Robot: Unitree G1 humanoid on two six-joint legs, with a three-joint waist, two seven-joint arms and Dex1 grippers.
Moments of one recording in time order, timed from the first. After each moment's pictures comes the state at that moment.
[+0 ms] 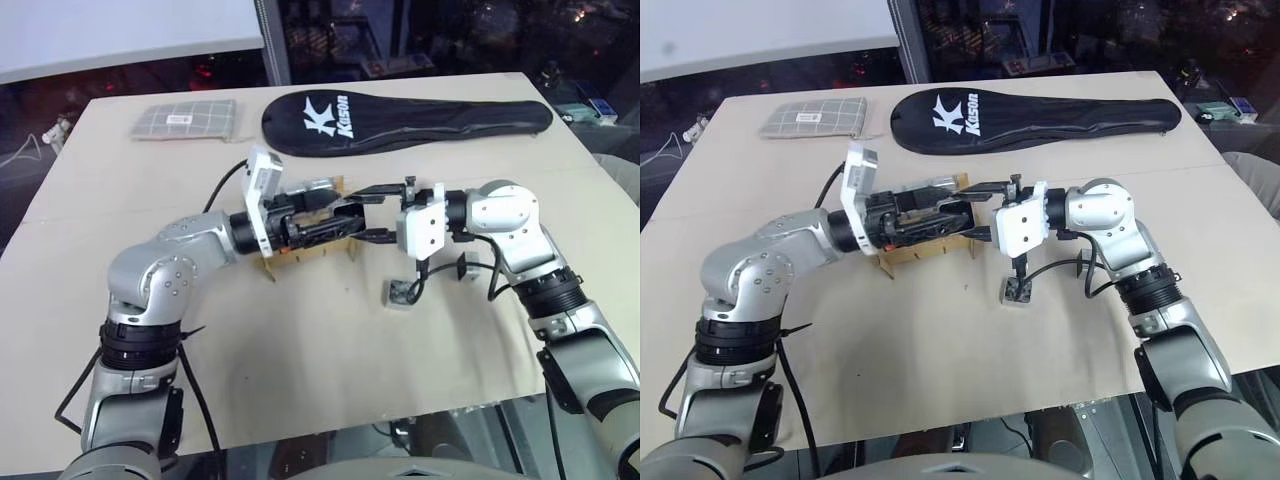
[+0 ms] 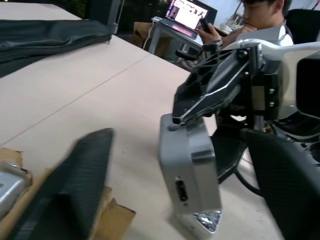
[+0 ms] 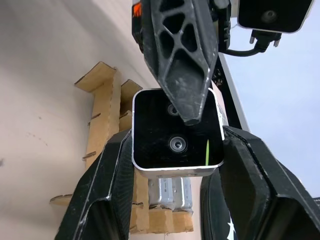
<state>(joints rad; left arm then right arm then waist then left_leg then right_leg) -0.53 0.60 0.08 -0.23 -0.85 0.87 -0.81 -0.80 -0.42 0.28 0.24 -0.03 -0.56 1.10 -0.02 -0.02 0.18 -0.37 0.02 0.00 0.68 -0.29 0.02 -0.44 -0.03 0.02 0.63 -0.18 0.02</state>
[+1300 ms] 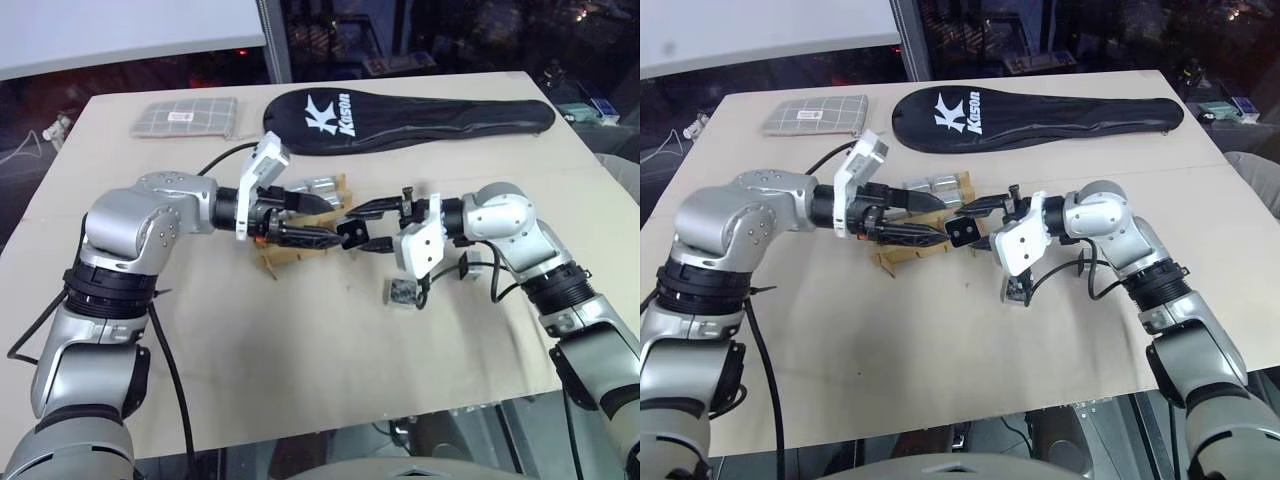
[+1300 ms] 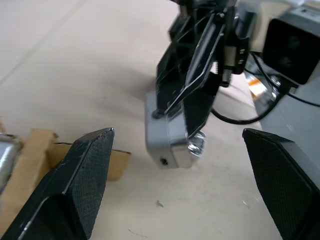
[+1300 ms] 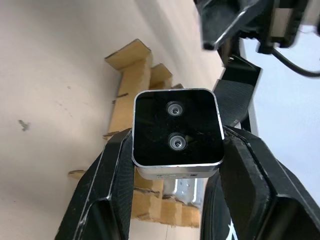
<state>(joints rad) -0.80 0.82 -0.17 -0.01 -0.65 0.91 -1.25 -0.82 -0.49 0.38 0.28 -0.12 -0.71 1.04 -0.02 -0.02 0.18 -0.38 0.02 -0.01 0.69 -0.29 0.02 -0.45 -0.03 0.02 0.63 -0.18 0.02</state>
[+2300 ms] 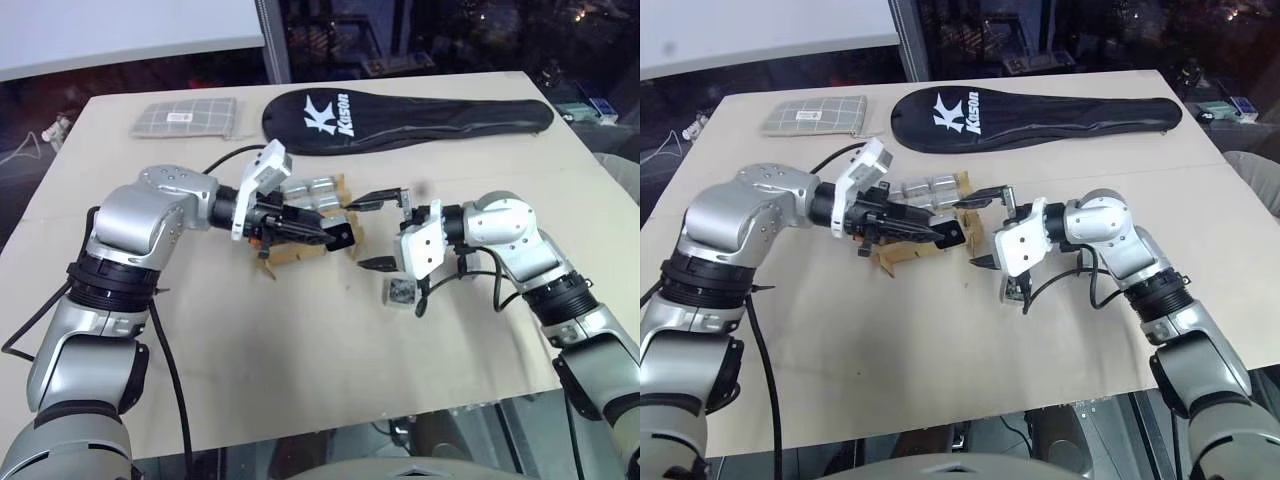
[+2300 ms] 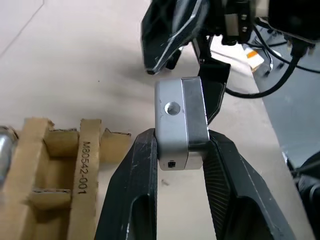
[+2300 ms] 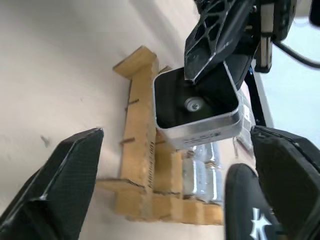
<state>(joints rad) -0.81 0.83 -0.20 0.06 -0.53 0.73 -1.38 -0.73 -0.51 0.37 0.14 0.02 -0.48 1.07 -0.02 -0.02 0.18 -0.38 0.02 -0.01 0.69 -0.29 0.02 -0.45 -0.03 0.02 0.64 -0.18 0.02</state>
